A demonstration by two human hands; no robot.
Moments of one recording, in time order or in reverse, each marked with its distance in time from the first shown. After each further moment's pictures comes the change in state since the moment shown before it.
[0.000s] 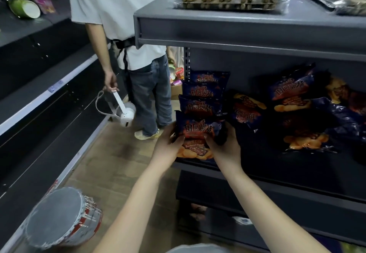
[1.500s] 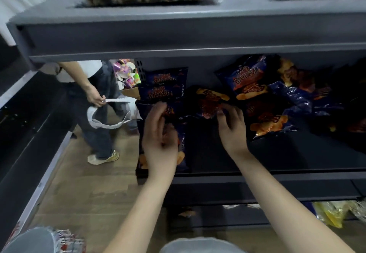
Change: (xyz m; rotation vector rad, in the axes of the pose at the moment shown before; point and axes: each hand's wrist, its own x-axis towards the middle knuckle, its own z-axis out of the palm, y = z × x) left_hand 0.013 0.037 0.076 -0.089 0.221 0.386; right_hand 0.056 0.011 -0.077 -0.195 0.249 -0.113
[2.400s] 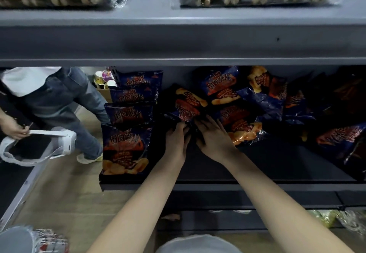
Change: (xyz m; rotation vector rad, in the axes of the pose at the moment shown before) left_hand 0.006 -0.058 0.129 -0.459 0.008 -0.929; right_hand 0.034 0.054 -0.042 -0.737 -0.511 -0.404
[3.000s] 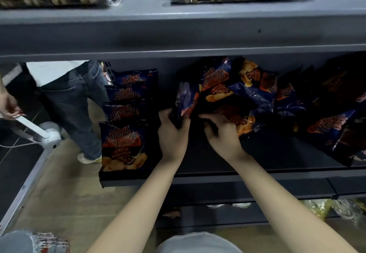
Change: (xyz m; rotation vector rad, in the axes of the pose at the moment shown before) left_hand -0.032 0.008 -0.005 0.696 0.111 0.740; right_hand -0.033 -0.006 -0.026 0.497 0.414 0.037
